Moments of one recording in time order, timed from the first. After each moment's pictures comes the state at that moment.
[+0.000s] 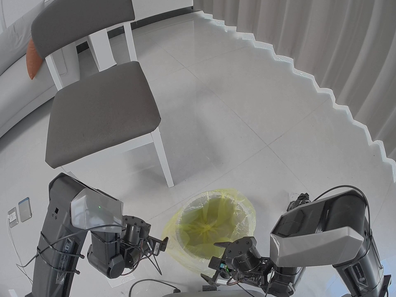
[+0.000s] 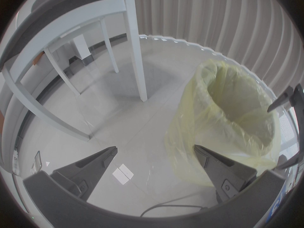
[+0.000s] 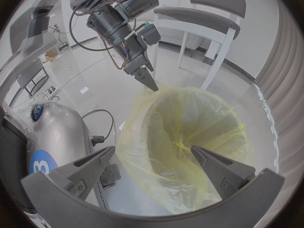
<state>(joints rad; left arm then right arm) -0.44 2.56 -0.50 -1.38 0.19 0.05 0.87 2.51 -0.62 -1.22 -0.09 -0.48</state>
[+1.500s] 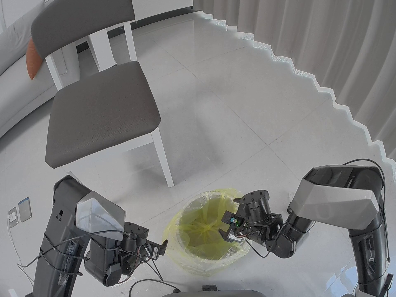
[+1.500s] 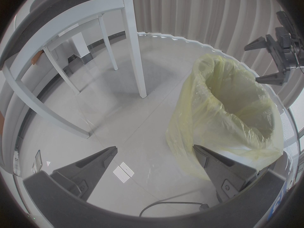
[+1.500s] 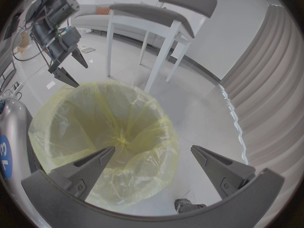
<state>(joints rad) -0.46 2.59 -0.39 -1.55 0.20 0.04 0.64 2.45 -0.88 -0.97 -0.18 -0.69</state>
